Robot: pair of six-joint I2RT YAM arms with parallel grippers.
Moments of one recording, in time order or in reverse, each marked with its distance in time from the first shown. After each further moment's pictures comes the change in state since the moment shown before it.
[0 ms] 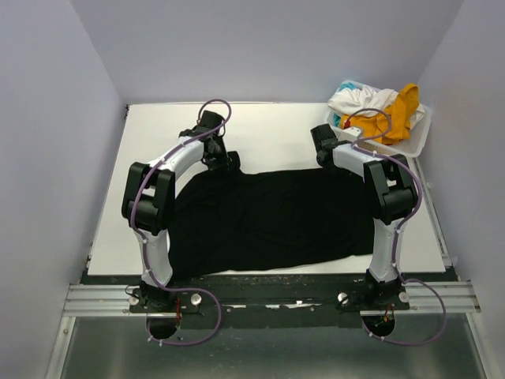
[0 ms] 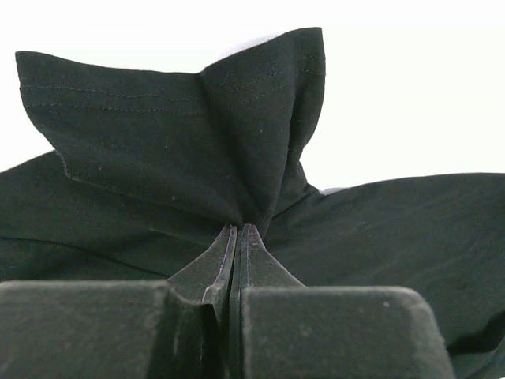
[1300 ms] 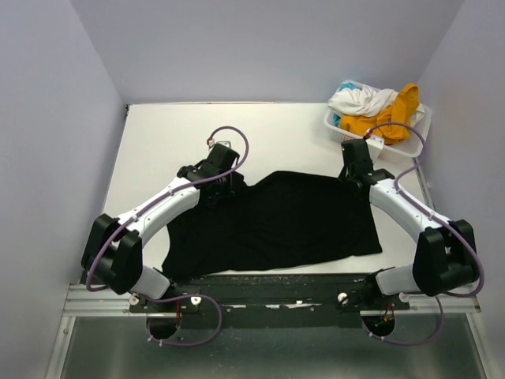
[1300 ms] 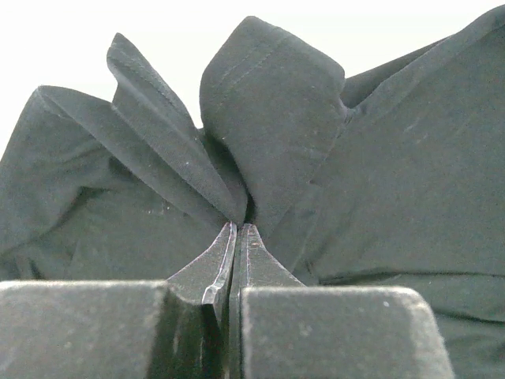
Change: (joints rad) left arm -0.263 -0.501 -0.416 0.010 -0.306 0.095; right arm -0.008 -0.664 -0.484 0.140 -0.353 -0.148
